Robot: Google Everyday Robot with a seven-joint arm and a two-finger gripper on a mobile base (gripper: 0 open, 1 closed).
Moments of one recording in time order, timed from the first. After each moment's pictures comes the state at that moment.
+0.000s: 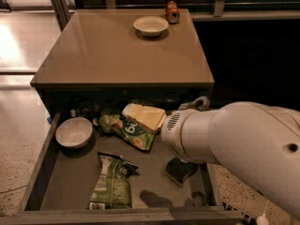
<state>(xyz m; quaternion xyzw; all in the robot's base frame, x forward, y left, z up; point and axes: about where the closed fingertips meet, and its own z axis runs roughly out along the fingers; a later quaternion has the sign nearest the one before) 0.421 -0.019 0.835 -0.90 0.20 -0.23 0.31</state>
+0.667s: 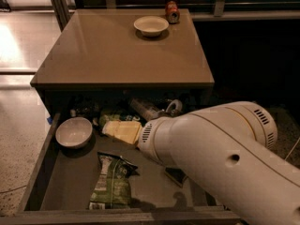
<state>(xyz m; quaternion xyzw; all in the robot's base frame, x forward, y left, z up) 0.409 0.014 0.813 -0.93 0.12 -0.23 0.25</state>
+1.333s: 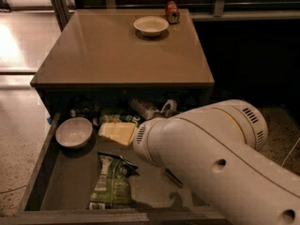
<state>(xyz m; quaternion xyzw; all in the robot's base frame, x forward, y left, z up) 0.408 0.024 0.812 -0.94 0.11 -0.23 0.24</state>
